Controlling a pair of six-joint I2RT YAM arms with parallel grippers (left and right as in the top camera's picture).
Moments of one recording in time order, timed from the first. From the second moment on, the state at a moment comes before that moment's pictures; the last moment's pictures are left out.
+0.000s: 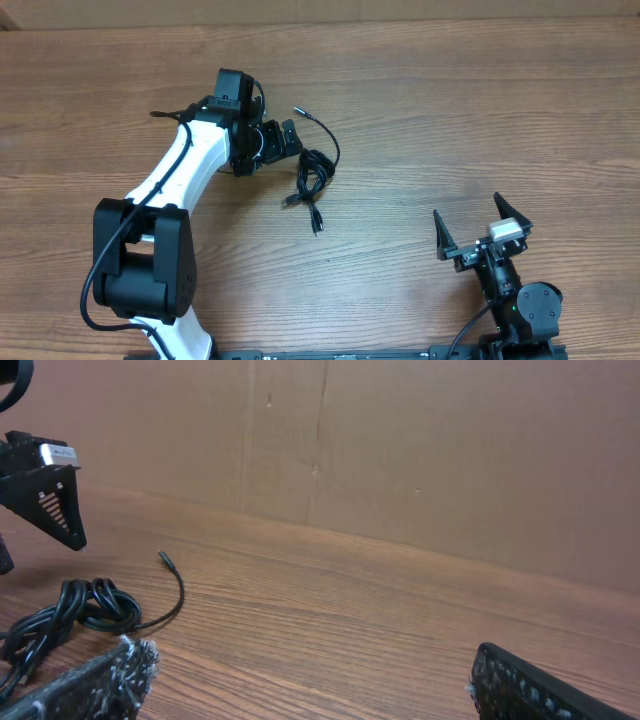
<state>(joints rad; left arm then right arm) -0.18 1.89 1.35 -0.72 0.35 -0.47 0.11 0.01 0.02 -0.02 -0.15 -0.12</state>
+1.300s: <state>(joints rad) -0.37 2.01 1.38 -0.69 0.03 -0.65 0.11 0.01 0.02 -0.02 -0.15 -0.12</state>
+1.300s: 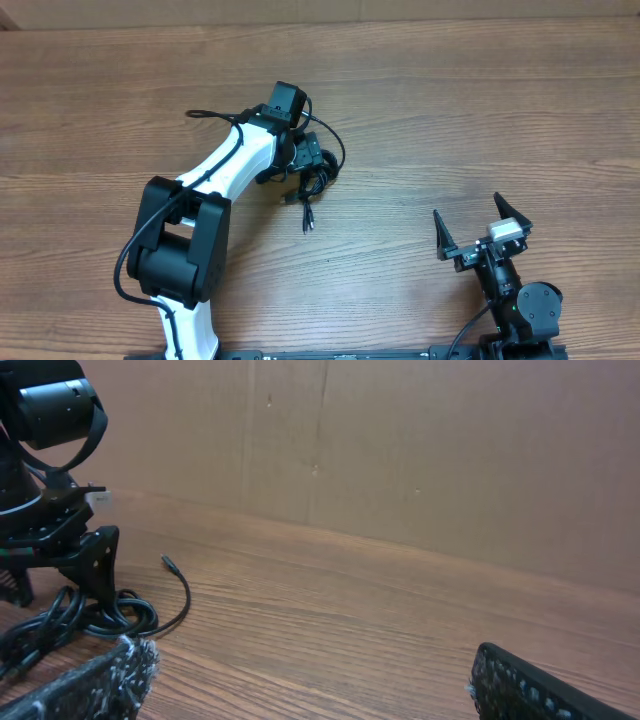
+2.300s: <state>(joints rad) -0.39 2.01 1.39 -0.69 0.04 -0.63 0.11 0.01 0.02 -0.02 -0.15 -0.12</state>
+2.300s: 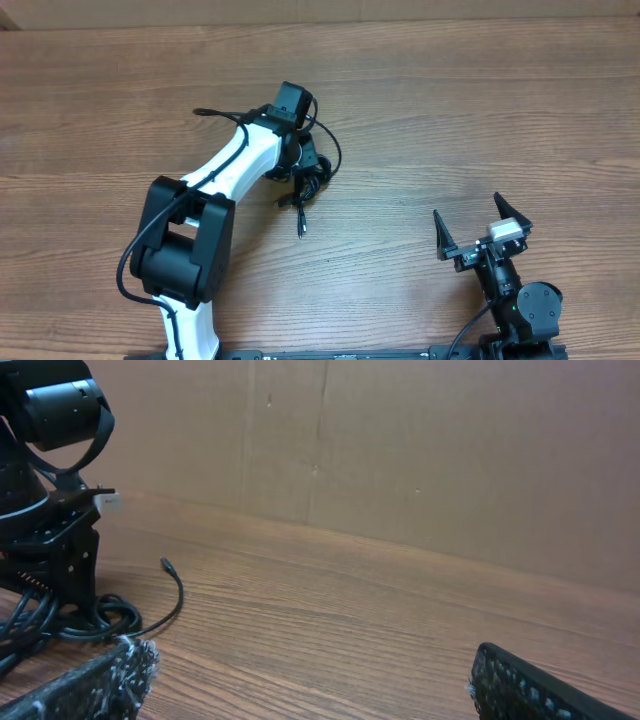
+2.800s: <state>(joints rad) -0.43 2.03 1.40 -0.67 0.02 -0.63 0.11 0.01 0.02 -0.02 -0.15 -0.11</state>
